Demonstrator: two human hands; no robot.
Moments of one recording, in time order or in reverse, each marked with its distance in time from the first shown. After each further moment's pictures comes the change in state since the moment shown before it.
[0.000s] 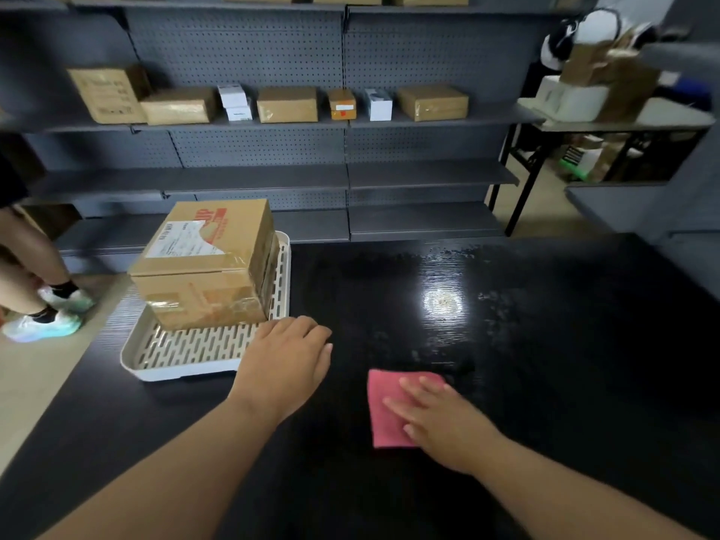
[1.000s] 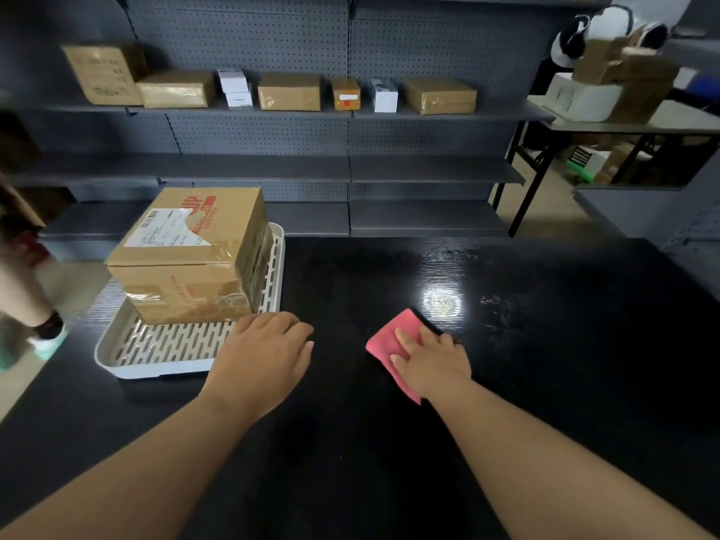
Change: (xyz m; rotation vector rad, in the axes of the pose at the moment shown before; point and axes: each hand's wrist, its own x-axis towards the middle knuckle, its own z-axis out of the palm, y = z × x) left_hand 0.009 -0.013 0.011 0.026 -0.017 -0.008; right_hand 0.080 0.023 -0.032 0.166 -0.123 0.456
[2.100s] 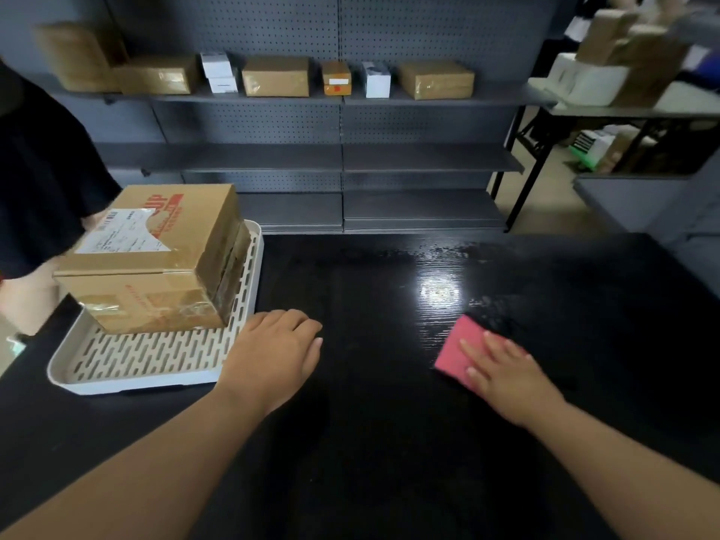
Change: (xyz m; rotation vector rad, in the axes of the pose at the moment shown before) left_hand 0.046 0.031 0.018 -0.077 -0.095 -0.009; right_hand 0.015 0.150 0.025 -0.012 0.081 -0.054
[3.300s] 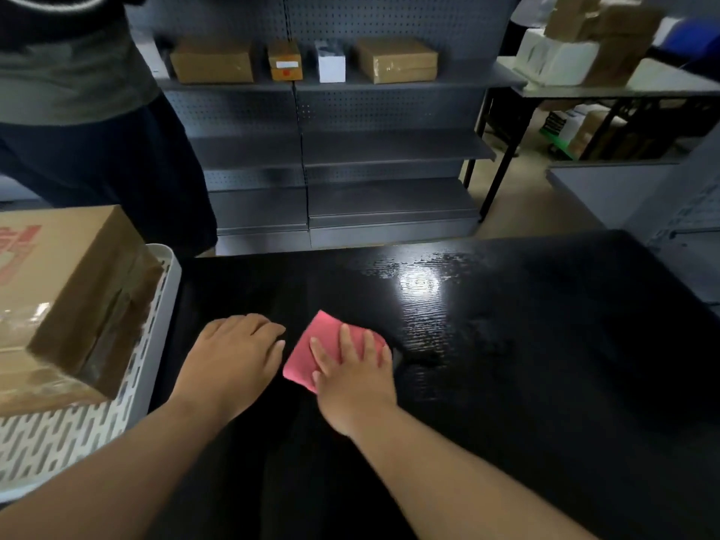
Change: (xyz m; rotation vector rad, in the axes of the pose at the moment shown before) left_hand 0.109 0.014 0.042 -0.069 -0.047 -0.054; right_hand 0.087 -0.132 -0.026 0.125 -0.032 -0.109
